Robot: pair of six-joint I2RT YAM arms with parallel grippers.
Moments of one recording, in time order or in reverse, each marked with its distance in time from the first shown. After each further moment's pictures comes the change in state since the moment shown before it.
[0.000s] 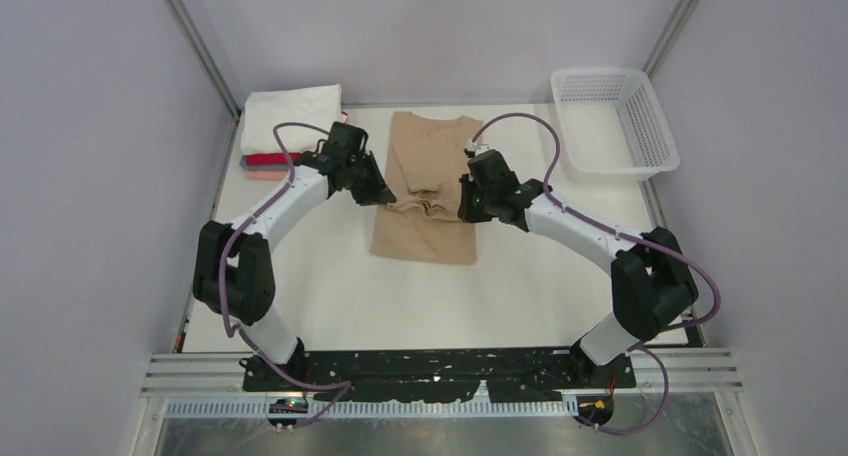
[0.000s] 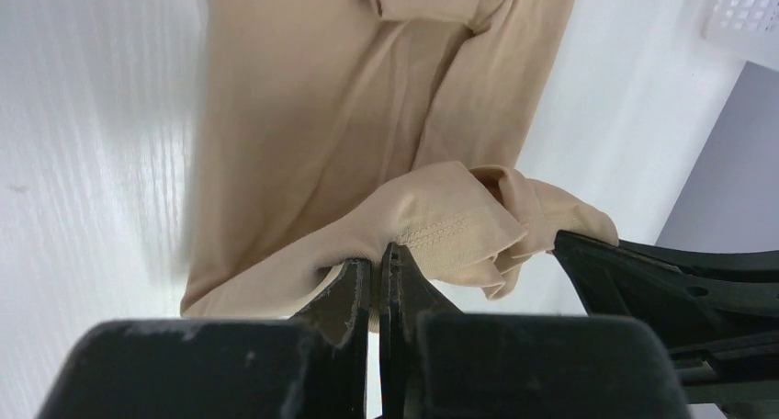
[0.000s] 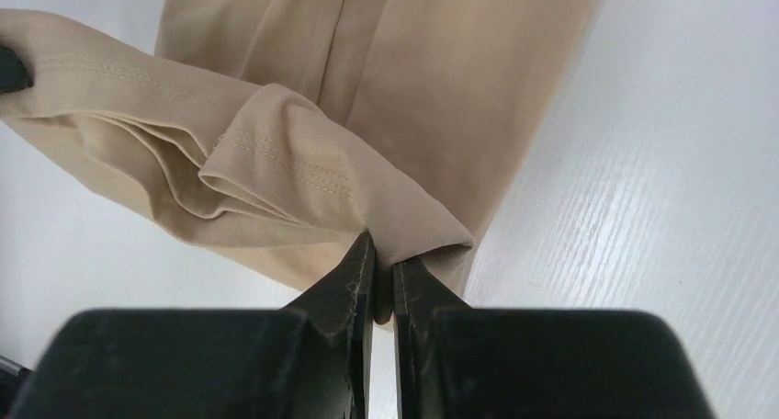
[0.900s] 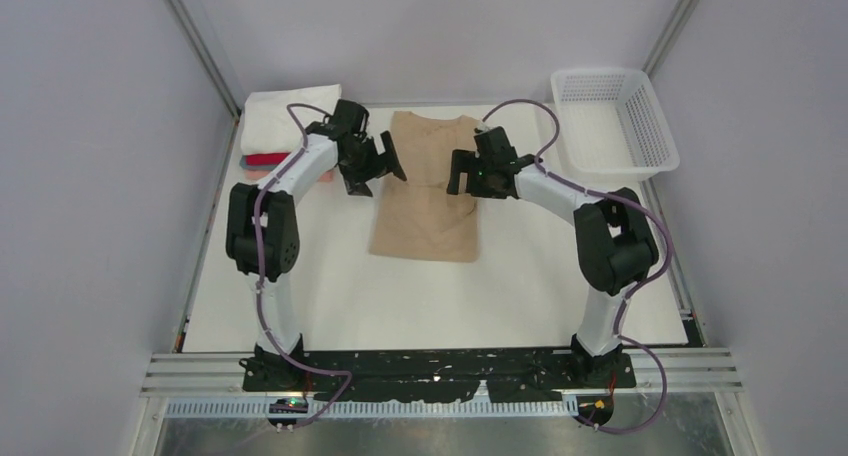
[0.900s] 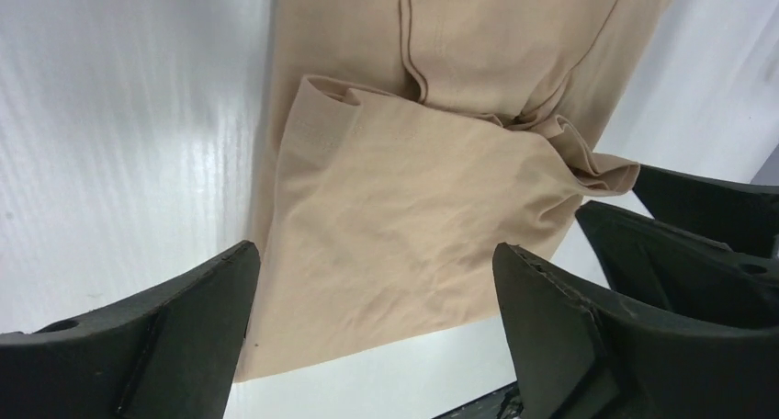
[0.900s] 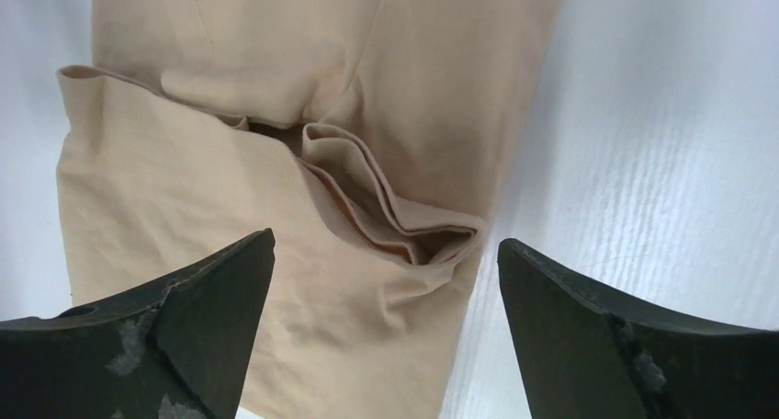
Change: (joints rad) left arm 0.083 0.372 0.386 -0.174 0.057 0.119; right arm -0.170 0.338 0.221 0.059 -0.098 0.024
